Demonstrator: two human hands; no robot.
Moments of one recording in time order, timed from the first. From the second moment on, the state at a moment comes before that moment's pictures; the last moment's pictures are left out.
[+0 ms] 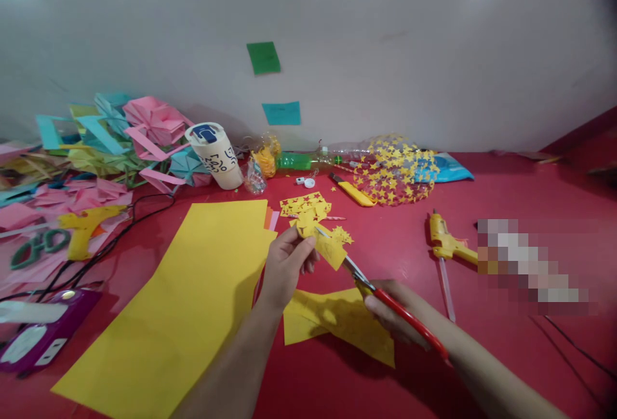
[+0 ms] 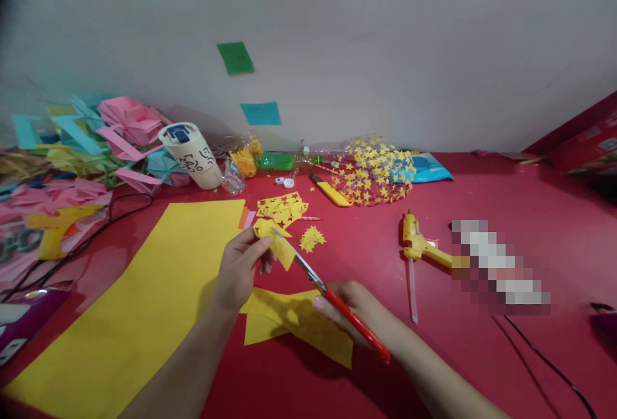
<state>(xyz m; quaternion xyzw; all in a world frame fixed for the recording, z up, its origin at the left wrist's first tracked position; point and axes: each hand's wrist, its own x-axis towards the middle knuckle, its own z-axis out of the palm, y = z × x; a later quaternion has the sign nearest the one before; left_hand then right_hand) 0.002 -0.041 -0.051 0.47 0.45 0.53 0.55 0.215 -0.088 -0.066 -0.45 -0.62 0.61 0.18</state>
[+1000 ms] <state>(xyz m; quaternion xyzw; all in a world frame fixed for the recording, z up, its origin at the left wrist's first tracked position) -0.004 -0.040 -0.052 0.45 0.45 0.53 0.56 0.221 -0.085 -0.060 -0.41 -0.69 0.57 0.17</state>
